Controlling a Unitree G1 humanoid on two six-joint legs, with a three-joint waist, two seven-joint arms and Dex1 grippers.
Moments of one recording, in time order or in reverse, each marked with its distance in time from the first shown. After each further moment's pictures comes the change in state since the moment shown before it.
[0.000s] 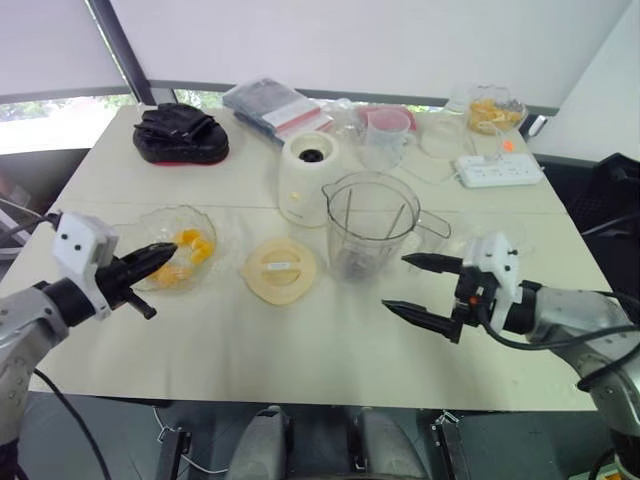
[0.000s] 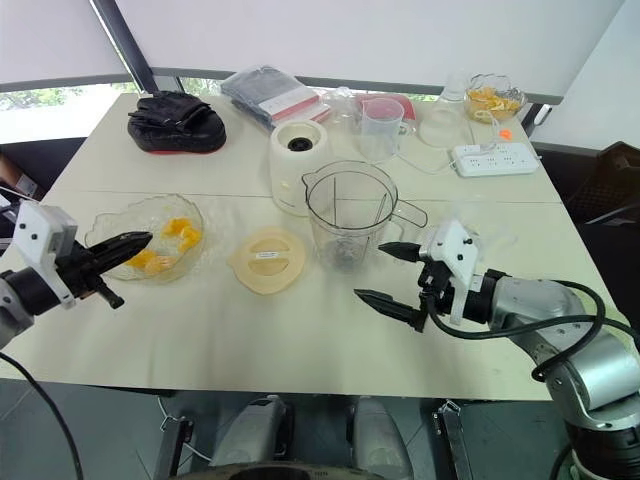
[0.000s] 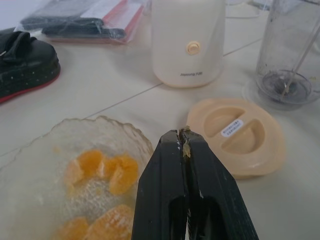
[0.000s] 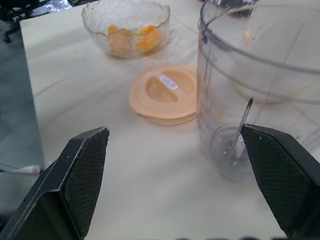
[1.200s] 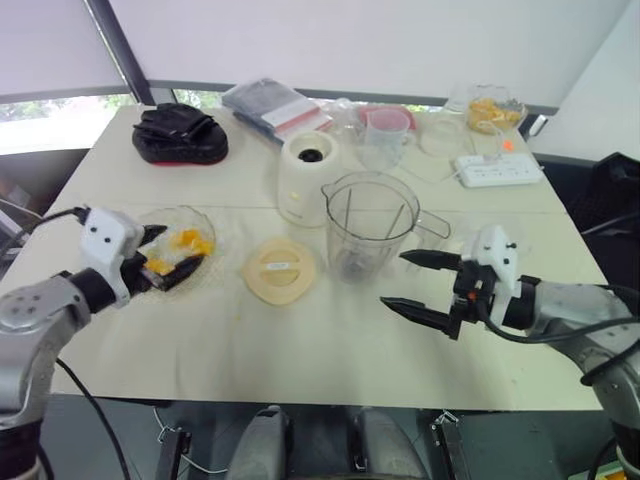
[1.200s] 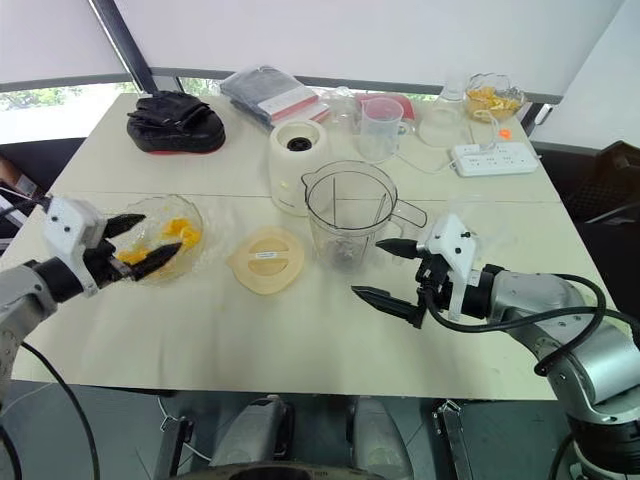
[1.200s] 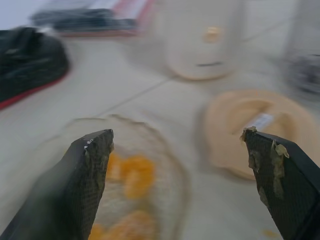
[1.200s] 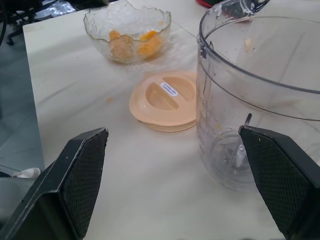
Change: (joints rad) left arm -0.158 0.026 -0.114 0.176 0.150 -0.039 0.070; right arm -0.056 0.002 0.041 0.010 0.013 0.021 -0.041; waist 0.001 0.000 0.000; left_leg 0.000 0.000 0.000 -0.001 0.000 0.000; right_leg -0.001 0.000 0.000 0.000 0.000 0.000
